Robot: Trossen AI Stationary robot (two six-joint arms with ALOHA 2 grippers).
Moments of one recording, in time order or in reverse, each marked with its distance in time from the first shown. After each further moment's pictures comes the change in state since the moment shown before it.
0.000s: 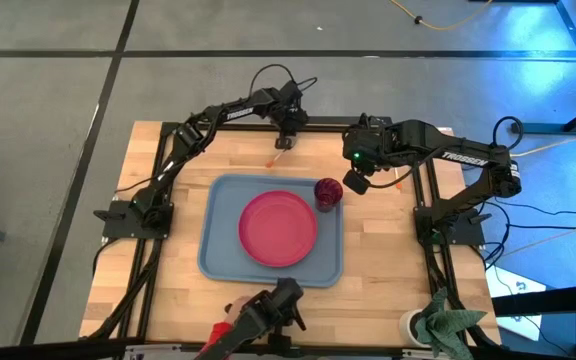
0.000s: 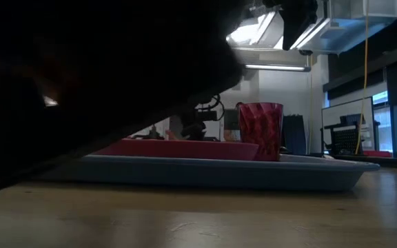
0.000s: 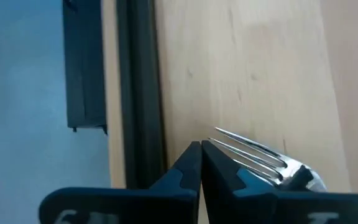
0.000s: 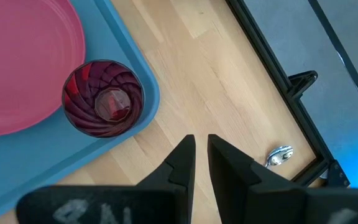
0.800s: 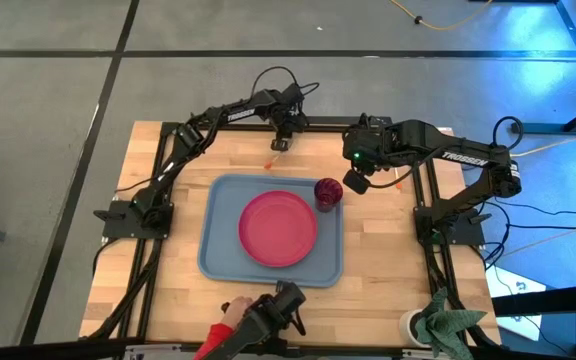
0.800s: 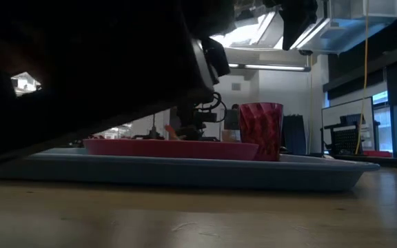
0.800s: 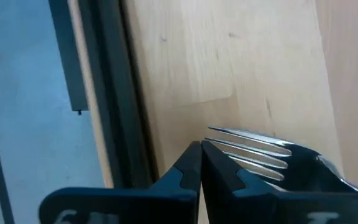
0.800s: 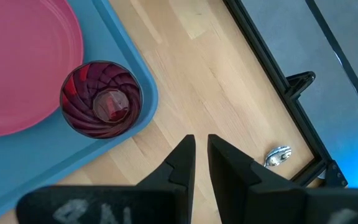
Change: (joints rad) left arm -0.023 -0.009 0.011 -0.093 -0.112 0.097; right arm 0.000 0.000 0.000 0.001 0.008 0.000
